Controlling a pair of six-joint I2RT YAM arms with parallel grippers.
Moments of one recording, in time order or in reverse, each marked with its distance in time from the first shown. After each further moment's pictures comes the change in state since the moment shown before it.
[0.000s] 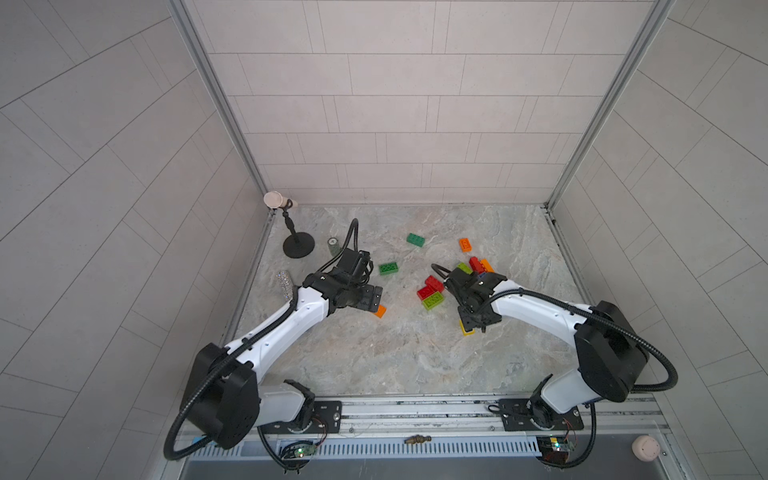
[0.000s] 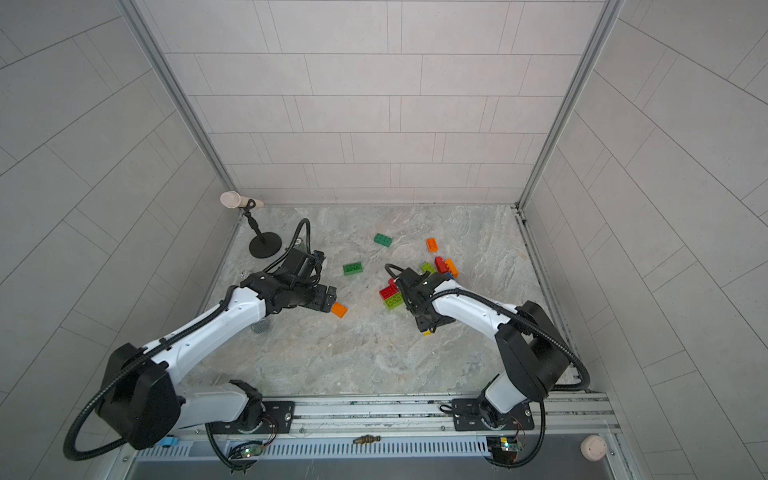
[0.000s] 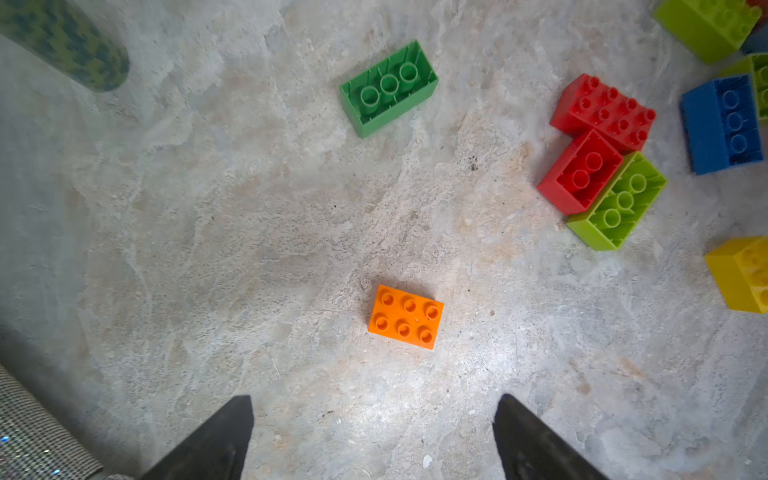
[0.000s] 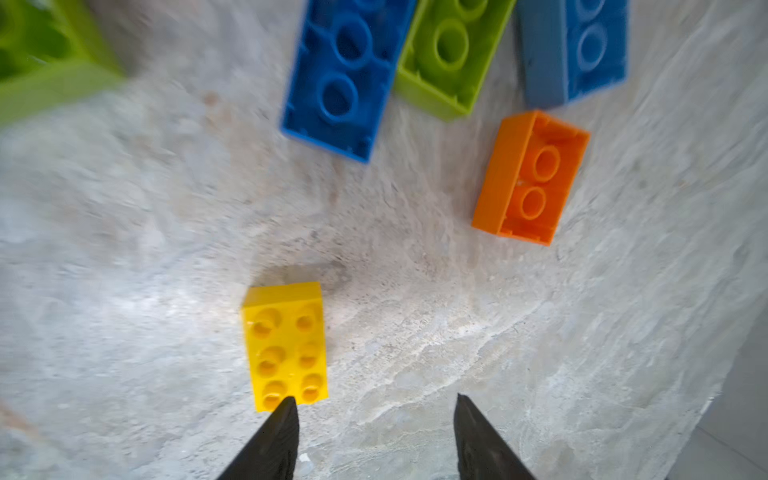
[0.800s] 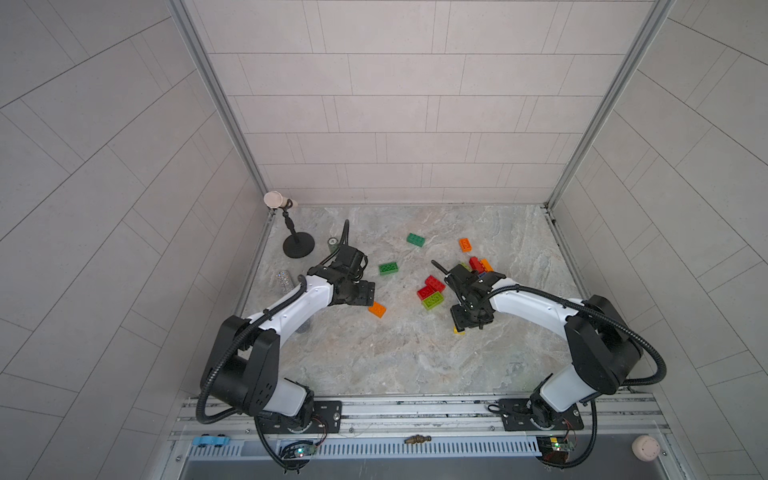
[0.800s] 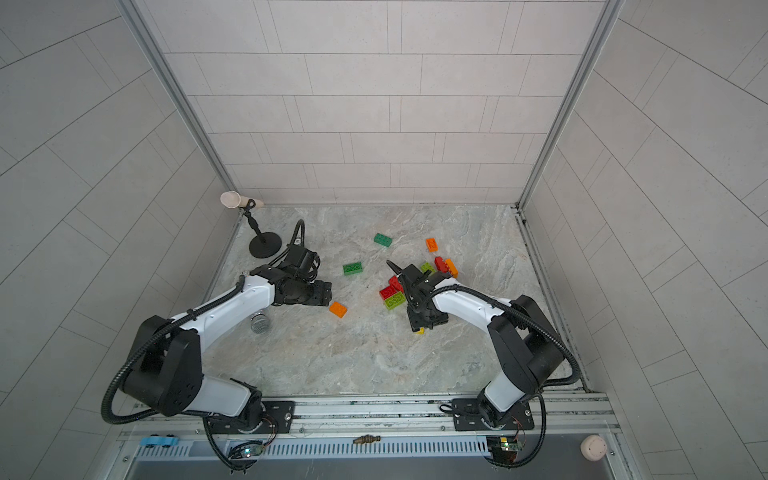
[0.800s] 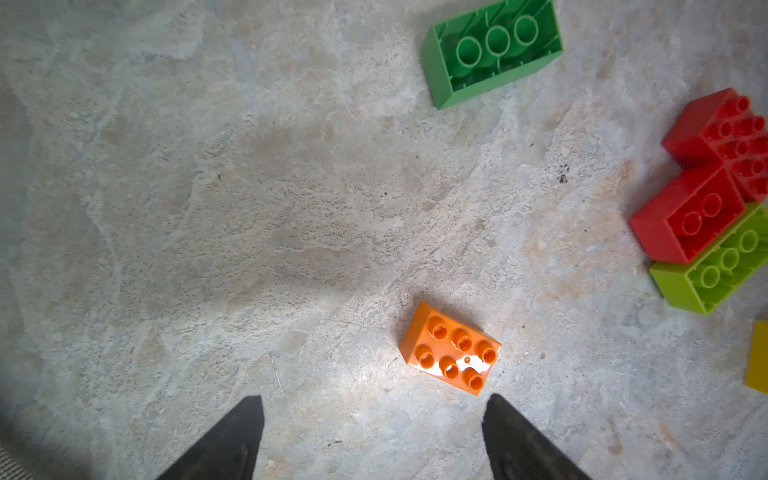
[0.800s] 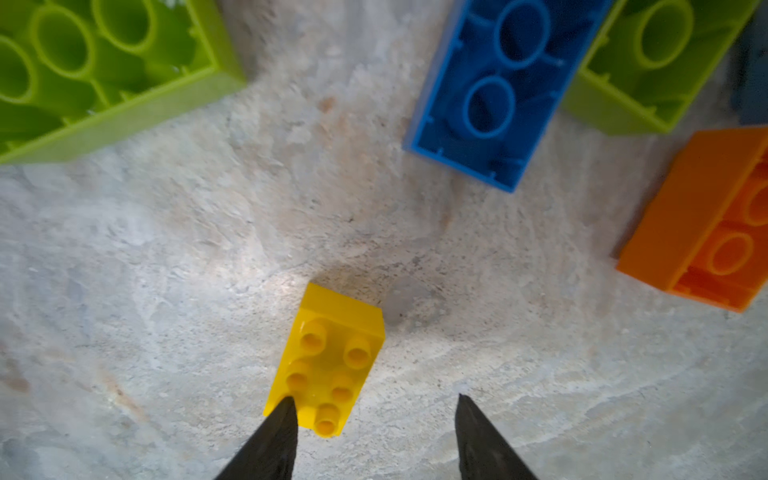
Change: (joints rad) left arm 0.115 0.142 0.014 0.041 0.051 -0.081; right arm -0.005 0.042 0.010 0.120 -0.165 -0.042
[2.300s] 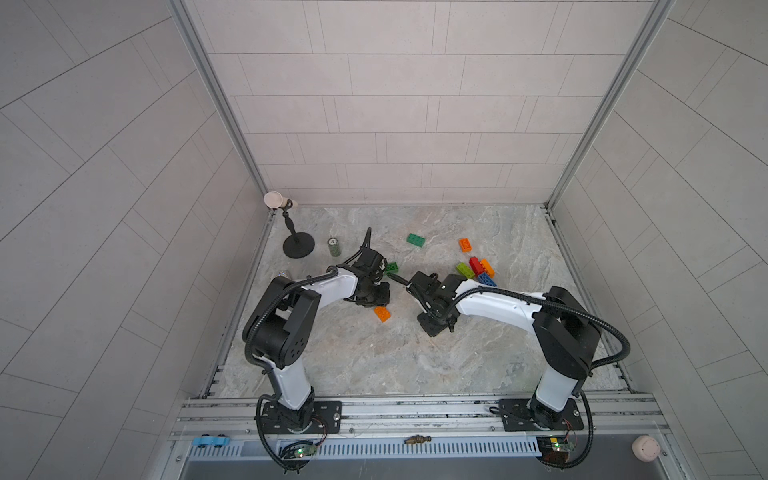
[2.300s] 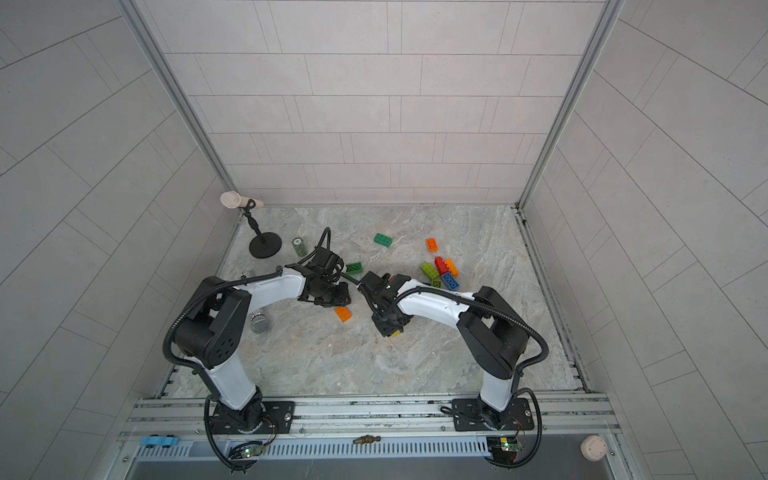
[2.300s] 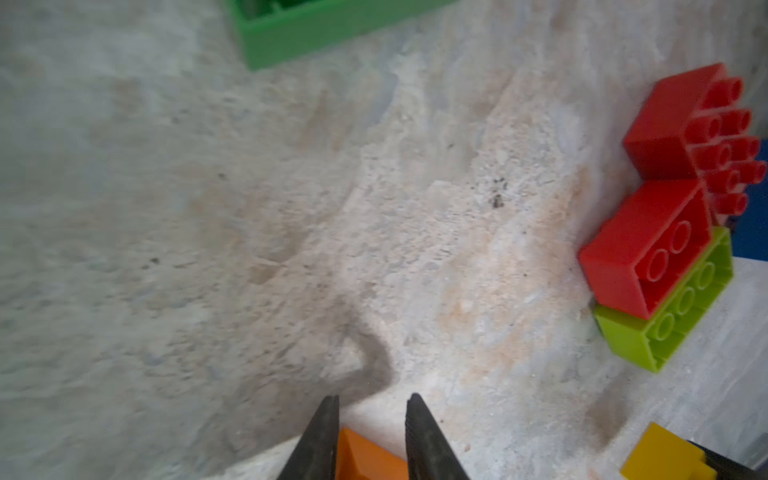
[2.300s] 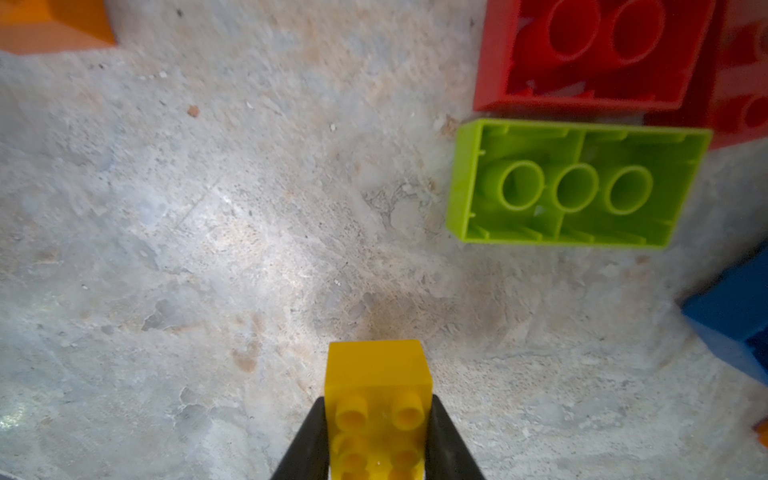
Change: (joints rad) left arm -0.092 0.315 0.069 0.210 0.247 -0.105; right arm 0.232 0.188 0.225 -0.010 -0.028 -0.127
